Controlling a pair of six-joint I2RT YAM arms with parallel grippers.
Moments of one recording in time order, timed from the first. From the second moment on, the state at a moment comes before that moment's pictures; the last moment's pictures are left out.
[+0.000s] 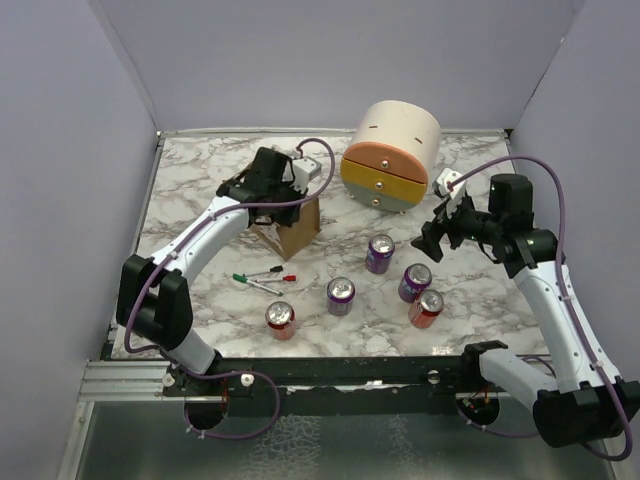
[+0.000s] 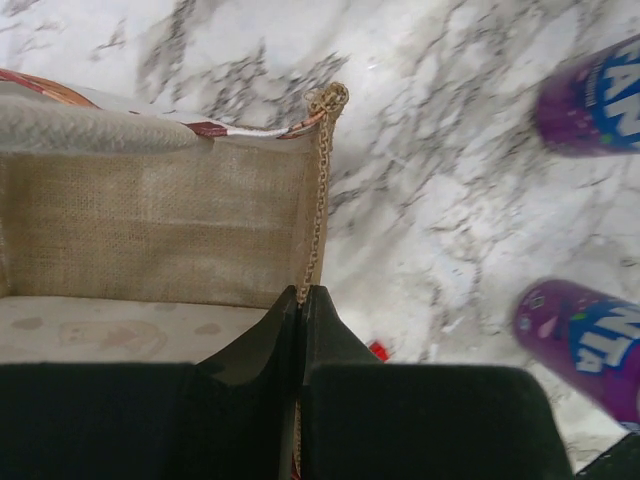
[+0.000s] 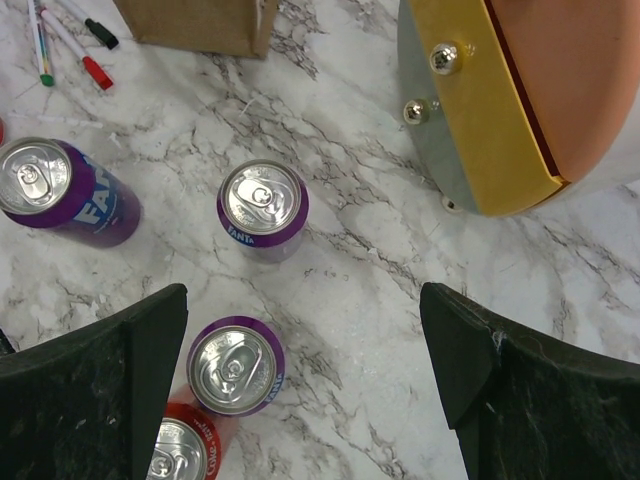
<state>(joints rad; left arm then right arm) -0.43 1.57 1.31 -0.60 0.23 0.17 0.13 0.99 1.04 -0.65 -0.62 -0.51</state>
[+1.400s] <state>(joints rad) -0.80 1.39 1.19 -0.82 0.56 0.74 0.09 0.95 0.82 -0.34 -0.55 -0.44</state>
